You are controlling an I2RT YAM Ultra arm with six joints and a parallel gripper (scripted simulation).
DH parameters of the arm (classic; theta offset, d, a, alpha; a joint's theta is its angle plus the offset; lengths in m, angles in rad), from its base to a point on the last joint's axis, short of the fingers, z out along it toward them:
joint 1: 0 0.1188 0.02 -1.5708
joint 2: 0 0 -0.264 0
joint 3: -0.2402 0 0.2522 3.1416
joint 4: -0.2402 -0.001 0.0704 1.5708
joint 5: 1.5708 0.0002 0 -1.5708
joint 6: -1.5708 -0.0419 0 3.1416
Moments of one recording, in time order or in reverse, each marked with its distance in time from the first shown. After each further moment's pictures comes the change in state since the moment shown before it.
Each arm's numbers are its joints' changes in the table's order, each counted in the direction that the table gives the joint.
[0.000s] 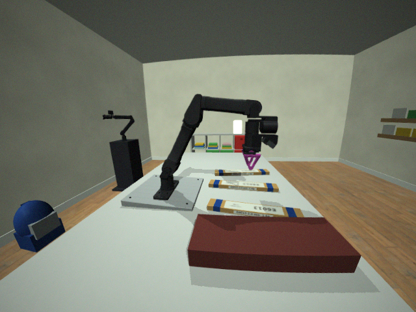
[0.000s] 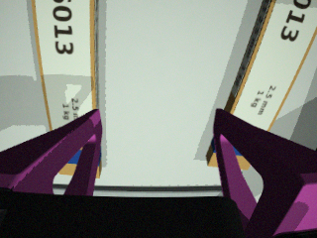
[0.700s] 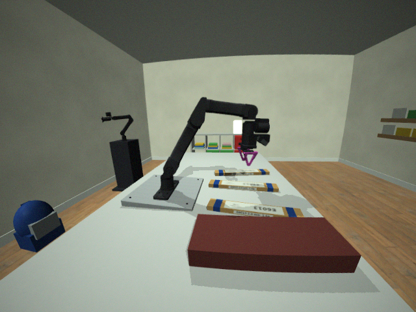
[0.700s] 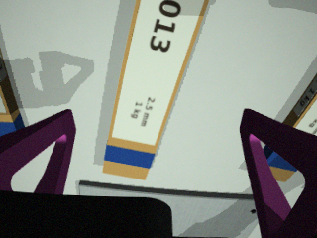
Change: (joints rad) arm 0.241 0.045 -0.039 -0.003 0.010 -0.098
